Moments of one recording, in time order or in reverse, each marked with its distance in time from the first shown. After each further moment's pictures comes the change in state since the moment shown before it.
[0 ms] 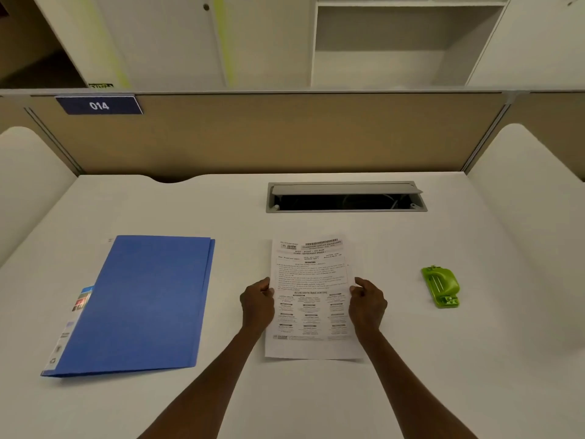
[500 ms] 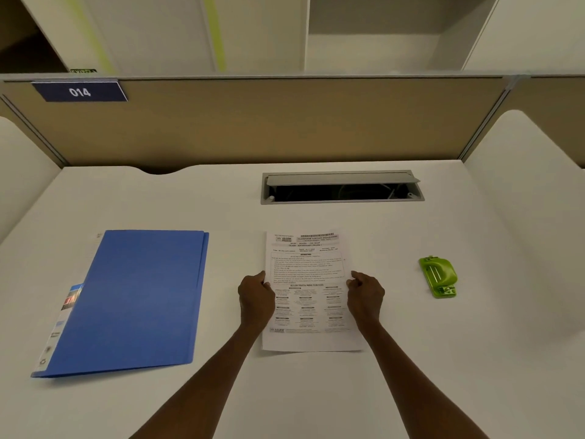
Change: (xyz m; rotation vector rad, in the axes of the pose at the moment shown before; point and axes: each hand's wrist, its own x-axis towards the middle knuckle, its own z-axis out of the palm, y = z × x) left_hand 0.000 0.008 0.002 0.151 -0.018 -0.023; right_hand 0.012 0.010 0.003 -0.132 -0.078 -0.016
